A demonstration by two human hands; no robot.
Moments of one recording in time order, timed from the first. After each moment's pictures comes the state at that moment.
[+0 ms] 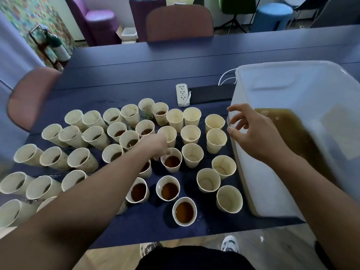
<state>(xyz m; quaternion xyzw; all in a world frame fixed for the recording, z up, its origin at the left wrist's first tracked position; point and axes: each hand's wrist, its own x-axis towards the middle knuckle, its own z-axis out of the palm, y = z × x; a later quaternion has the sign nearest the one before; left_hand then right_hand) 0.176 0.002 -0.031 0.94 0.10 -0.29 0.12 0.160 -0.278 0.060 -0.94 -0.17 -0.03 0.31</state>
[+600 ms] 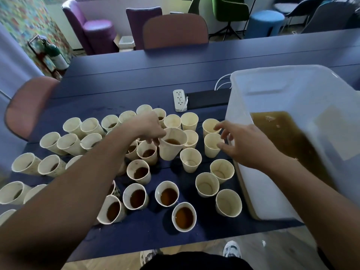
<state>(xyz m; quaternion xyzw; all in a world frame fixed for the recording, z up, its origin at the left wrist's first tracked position) 0.180 0.002 0.082 0.95 0.09 -0.25 0.16 0.155 -0.273 0.057 -0.96 -0.22 0.02 0.17</state>
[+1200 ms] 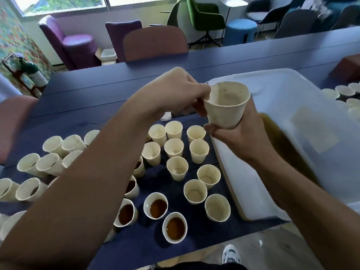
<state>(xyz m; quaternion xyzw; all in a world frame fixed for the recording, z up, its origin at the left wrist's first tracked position) 0.177 -0.102 0.192 0.89 -0.06 -0.12 0.44 0.145 -0.278 0.099 -0.83 -0.11 -0.12 0.53</state>
